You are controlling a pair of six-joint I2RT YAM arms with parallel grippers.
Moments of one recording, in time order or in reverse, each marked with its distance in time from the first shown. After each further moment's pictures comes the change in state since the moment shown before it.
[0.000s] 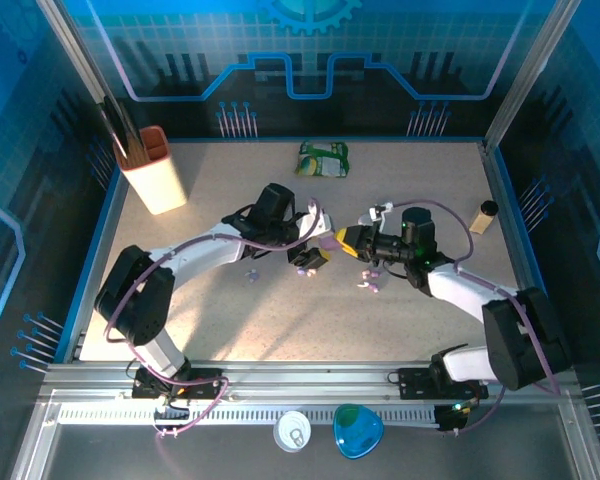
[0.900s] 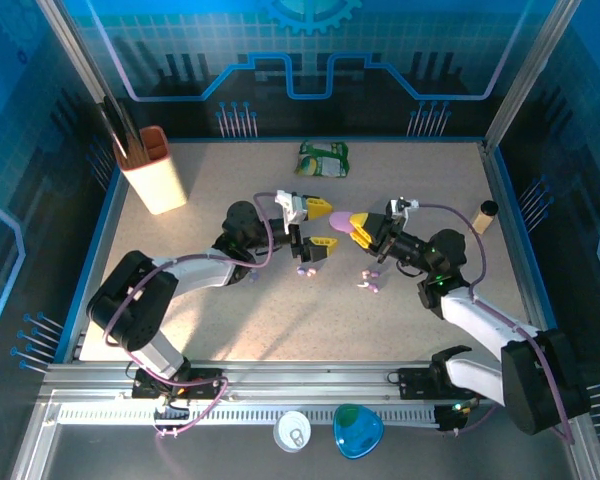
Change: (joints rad) left arm 0.031 -0.023 -0.301 1.158 0.252 -0.650; right arm 0.003 -0.203 -0.132 0.495 0.038 0.567
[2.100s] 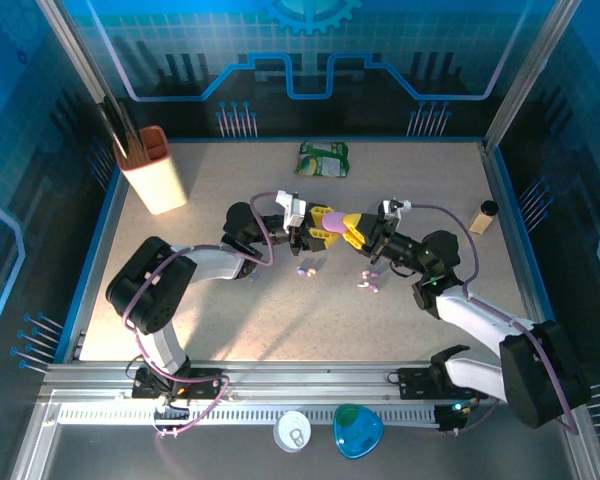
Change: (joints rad) left arm 0.011 0.133 0.059 0.284 0.170 -0.077; right arm 0.061 0.034 0.006 0.045 0.044 0.028
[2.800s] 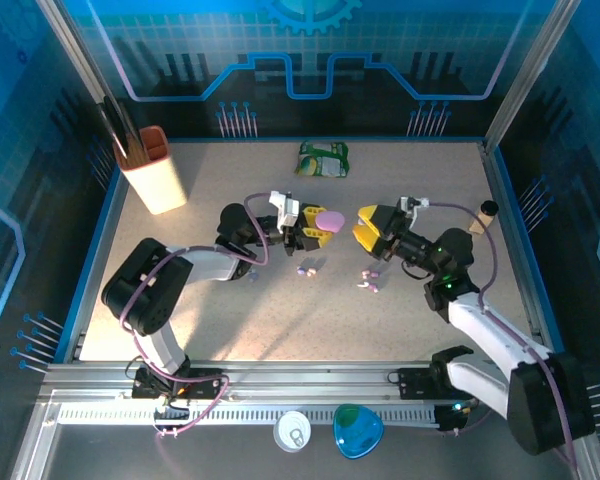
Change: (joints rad) left arm 0.040 -0.026 -0.053 0.000 -0.008 0.000; right arm -0.112 -0.165 0.023 -0.285 -0.023 -0.236
